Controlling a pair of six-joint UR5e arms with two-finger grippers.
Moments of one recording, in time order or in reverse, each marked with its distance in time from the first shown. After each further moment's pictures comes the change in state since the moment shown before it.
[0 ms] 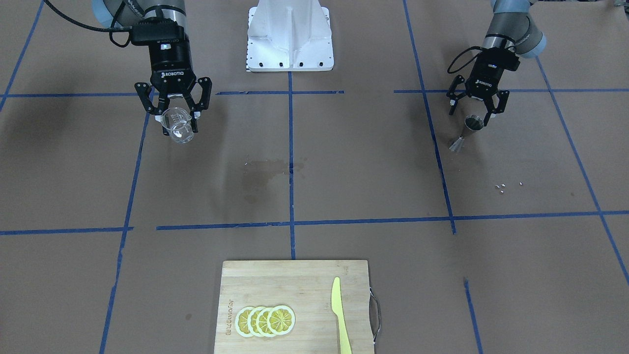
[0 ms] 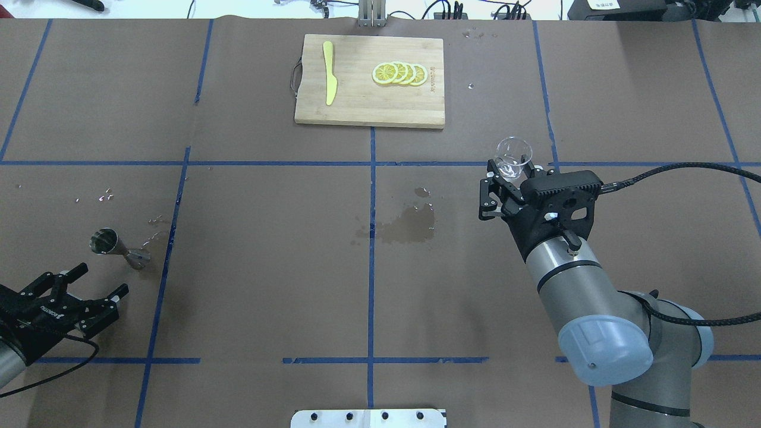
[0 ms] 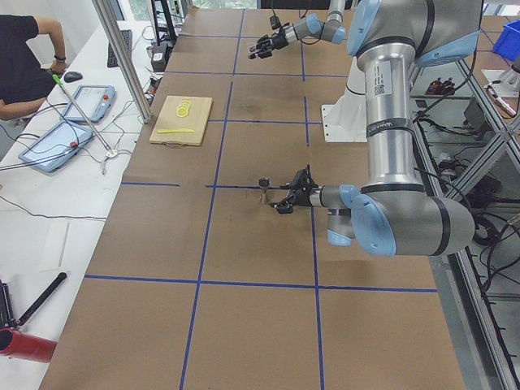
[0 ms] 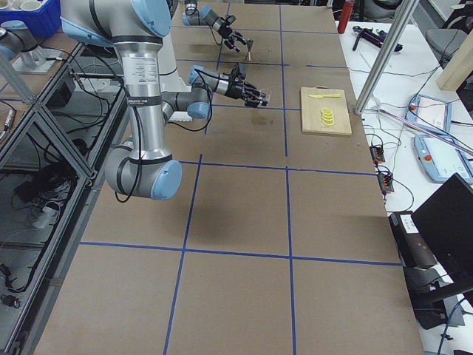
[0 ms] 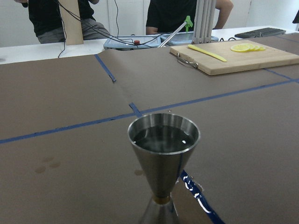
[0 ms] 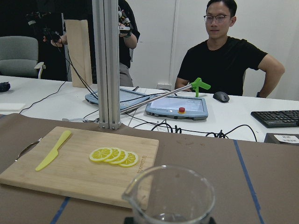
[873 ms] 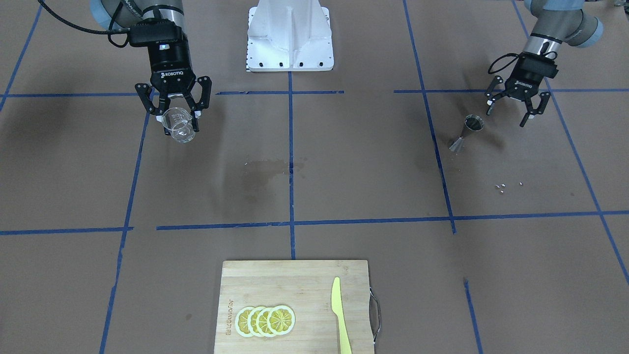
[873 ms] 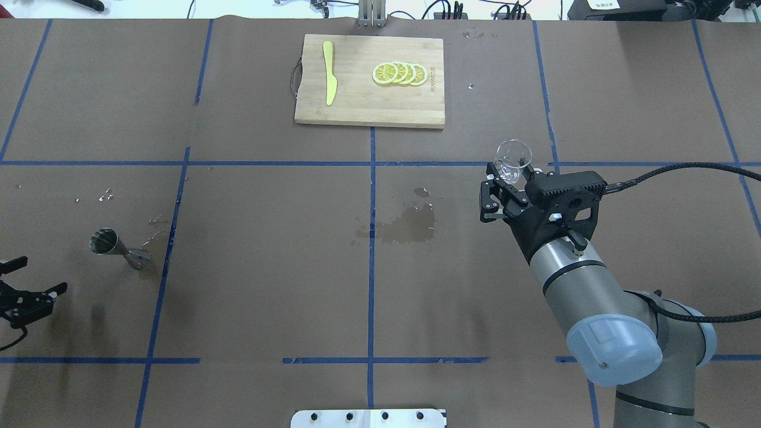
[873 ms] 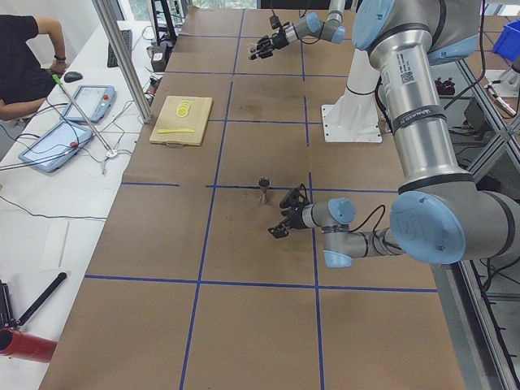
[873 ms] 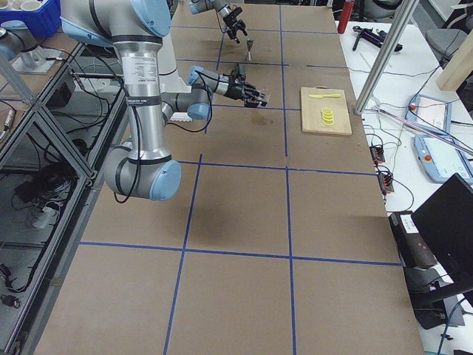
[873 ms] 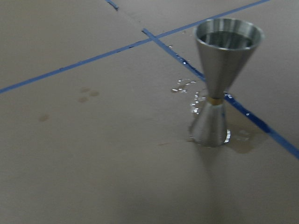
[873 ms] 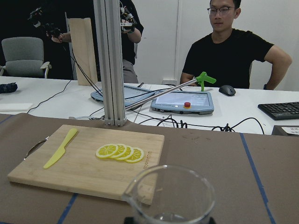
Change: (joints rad) left arm -0.330 0.103 0.009 0.050 -0.471 0.135; right arm 0.003 -0.024 -0.007 0.072 0.035 0.007
